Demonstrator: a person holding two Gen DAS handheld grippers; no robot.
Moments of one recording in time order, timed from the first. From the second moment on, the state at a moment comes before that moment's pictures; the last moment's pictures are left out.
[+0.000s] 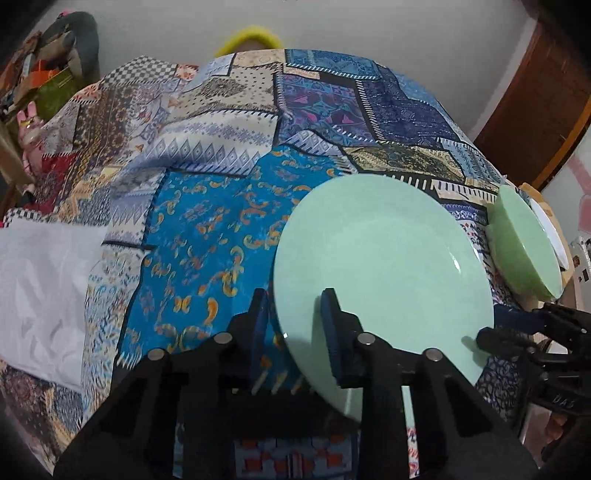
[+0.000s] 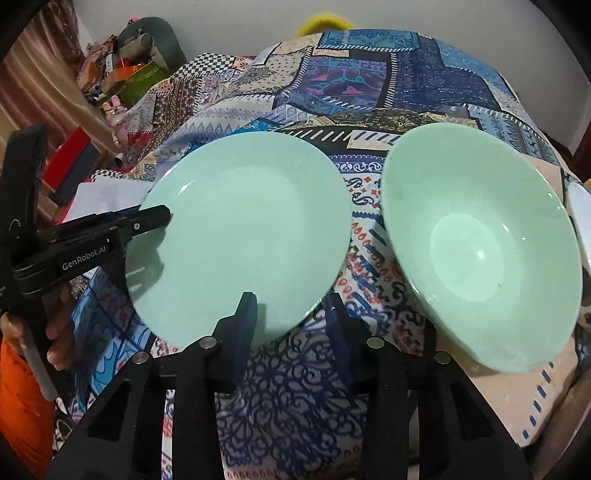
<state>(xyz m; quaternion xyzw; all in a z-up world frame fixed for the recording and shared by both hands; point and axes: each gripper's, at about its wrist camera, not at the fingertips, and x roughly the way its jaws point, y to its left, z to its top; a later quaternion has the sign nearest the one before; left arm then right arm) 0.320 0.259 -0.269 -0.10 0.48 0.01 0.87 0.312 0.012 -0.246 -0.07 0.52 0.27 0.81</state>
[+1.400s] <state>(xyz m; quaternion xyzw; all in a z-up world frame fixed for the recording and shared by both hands) 0.141 0.250 -0.272 -0.17 0.52 0.05 0.84 0.269 0.047 -0.262 -0.13 0.55 0.38 0.73</state>
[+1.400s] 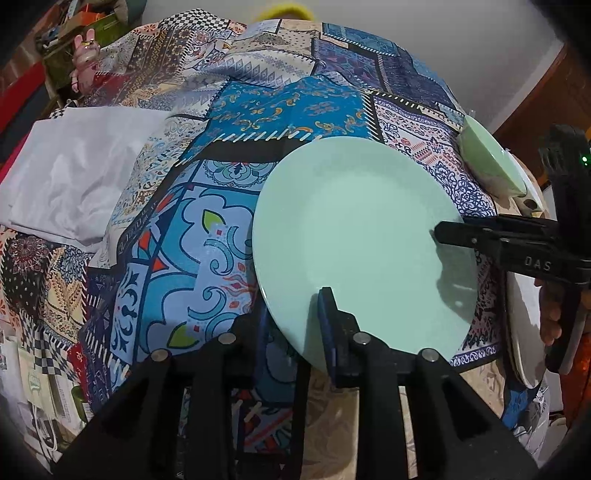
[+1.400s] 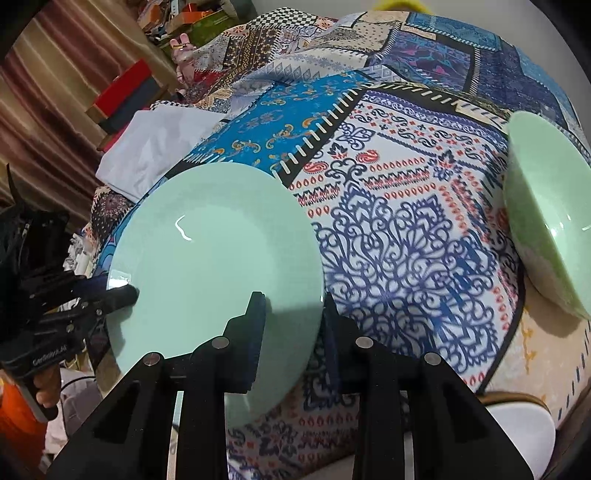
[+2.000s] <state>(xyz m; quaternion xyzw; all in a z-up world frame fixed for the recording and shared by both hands) 0.137 0.228 -0.246 -0.17 0.50 0.04 0.85 0.258 0.004 -0.231 -0.08 0.52 0.37 0.77</state>
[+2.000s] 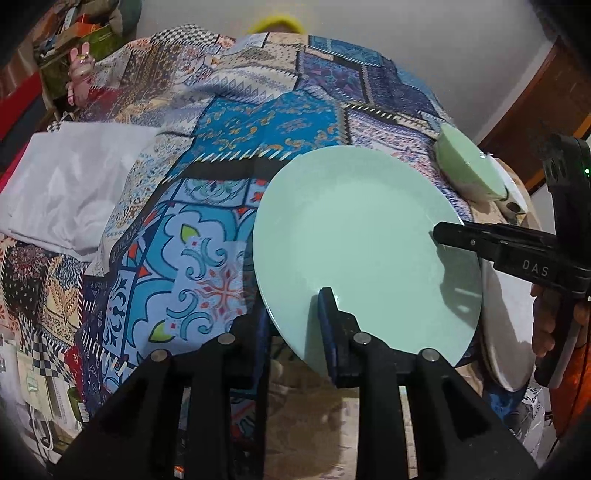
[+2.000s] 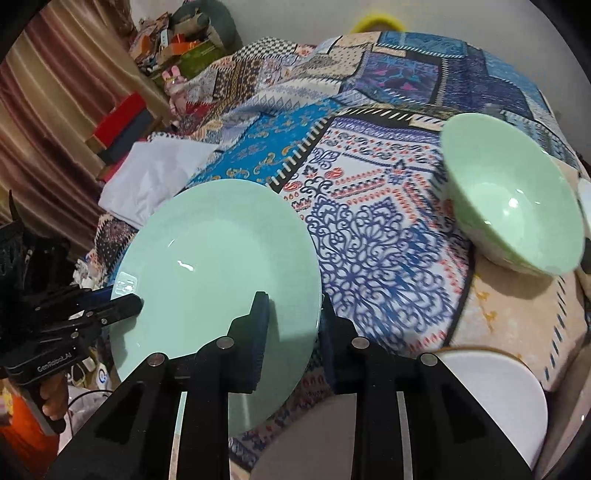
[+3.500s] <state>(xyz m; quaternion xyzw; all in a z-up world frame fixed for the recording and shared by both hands) 0.161 0.051 -0.220 -0.09 0.52 -0.07 0.85 0.208 -0.189 -0.213 0.06 0.50 0.26 0.82</state>
